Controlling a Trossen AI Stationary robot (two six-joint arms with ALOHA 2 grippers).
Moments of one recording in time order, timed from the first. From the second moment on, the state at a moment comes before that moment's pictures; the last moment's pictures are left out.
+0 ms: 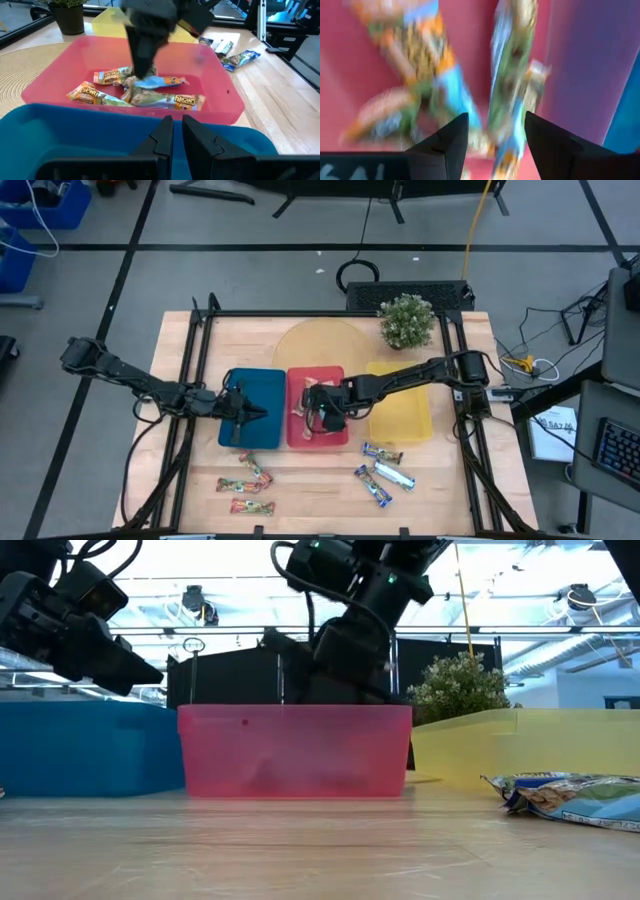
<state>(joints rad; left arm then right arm) -0.32 0.79 0.09 0.39 -0.27 -0.19 0.05 1.98 1.37 -0.41 0.17 -1.48</state>
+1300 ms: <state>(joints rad) -0.46 0.79 0.09 0.56 -0.48 -0.04 -0.15 0.73 0.46 -0.02 -0.23 -0.27</state>
